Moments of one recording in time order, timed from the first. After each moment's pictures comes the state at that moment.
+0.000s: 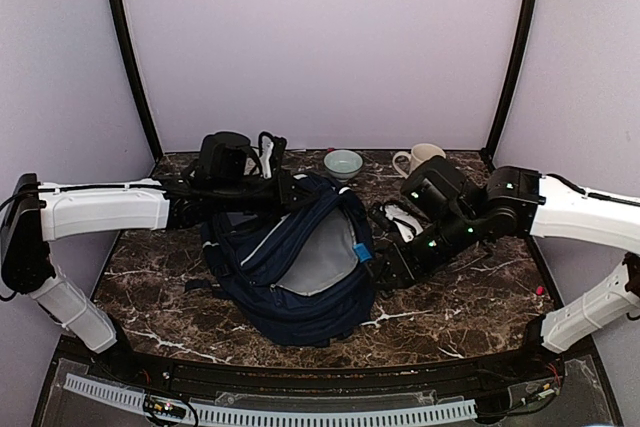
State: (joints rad) left arm -0.79 1.52 1.07 0.07 0.30 -0.85; right arm 1.07 1.30 1.15 -0.86 -0.21 0.60
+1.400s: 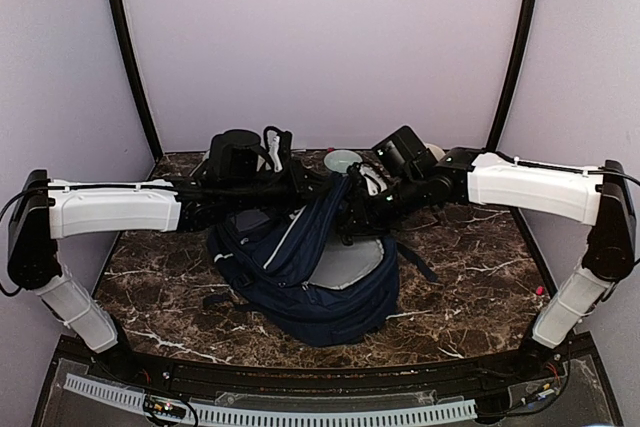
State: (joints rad) left arm -0.86 1.57 1.11 0.18 0.20 -1.01; right arm 0.85 1.62 1.30 -0.54 -0.35 0.62
